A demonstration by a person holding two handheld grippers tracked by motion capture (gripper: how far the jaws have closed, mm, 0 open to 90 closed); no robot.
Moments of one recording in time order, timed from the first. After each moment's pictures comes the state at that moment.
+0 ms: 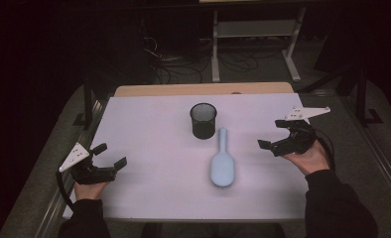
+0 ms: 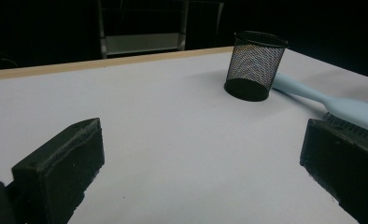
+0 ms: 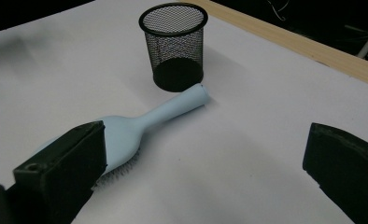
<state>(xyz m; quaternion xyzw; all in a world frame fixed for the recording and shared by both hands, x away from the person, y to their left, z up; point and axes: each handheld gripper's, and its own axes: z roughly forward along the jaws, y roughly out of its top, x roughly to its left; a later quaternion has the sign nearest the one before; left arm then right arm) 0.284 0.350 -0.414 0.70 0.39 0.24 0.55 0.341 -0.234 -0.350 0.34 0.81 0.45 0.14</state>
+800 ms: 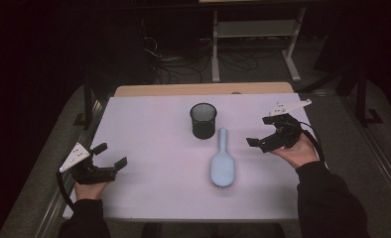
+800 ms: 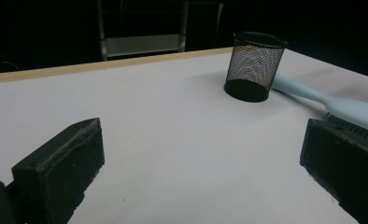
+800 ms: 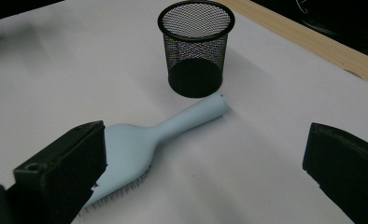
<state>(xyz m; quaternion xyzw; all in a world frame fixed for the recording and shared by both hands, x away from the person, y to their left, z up) 0.284 0.349 -0.414 0.70 0.39 0.24 0.55 0.358 -0.205 -0.345 0.32 0.84 0.43 0.12</state>
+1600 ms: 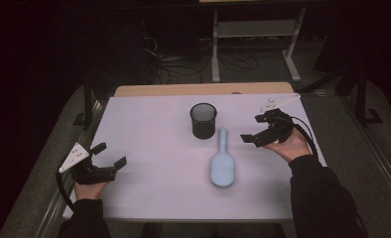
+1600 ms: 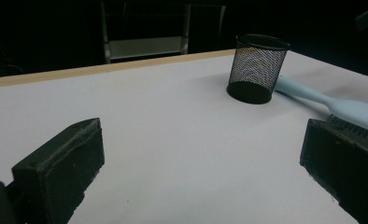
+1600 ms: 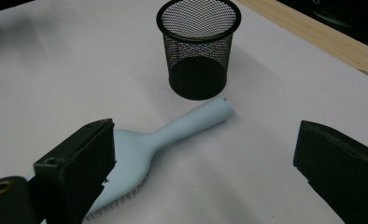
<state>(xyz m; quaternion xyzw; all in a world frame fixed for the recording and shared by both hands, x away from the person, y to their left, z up) 0.283 0.350 -0.413 0.69 0.39 0.25 0.55 0.377 -0.191 -0.347 0.31 0.85 0.41 0.11</state>
